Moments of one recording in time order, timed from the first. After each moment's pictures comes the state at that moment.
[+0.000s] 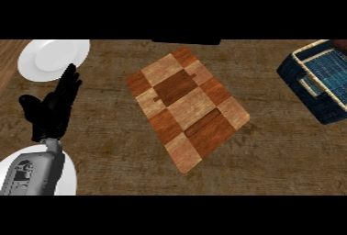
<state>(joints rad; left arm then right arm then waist) -0.26 0.19 0.10 -1.47 -0.04 0.06 0.16 -1.20 -0.71 -0.04 -0.06 1.10 -0.16 0.45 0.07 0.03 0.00</state>
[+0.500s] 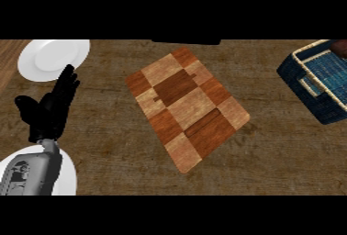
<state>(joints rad) -0.25 0.19 0.11 -1.47 -0.03 0.05 0.16 -1.19 -0.71 -0.08 -0.04 1.06 -0.09 0.54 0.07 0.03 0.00</state>
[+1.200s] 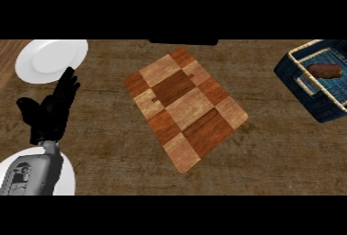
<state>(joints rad) -0.24 0.19 0.12 -1.46 -0.04 0.05 0.15 -1.19 -0.70 -0.22 -0.17 0.94 -0.38 0.56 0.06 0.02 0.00</state>
